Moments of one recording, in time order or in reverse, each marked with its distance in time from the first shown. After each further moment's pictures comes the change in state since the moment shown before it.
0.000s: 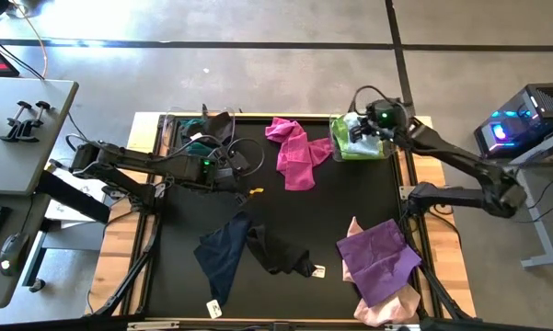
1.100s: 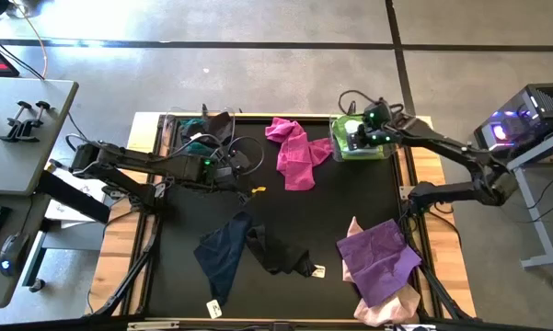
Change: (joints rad) left arm 0.001 0.000 0.000 0.060 0.002 0.003; right arm -0.022 0.140 0.063 -0.304 -0.164 0.245
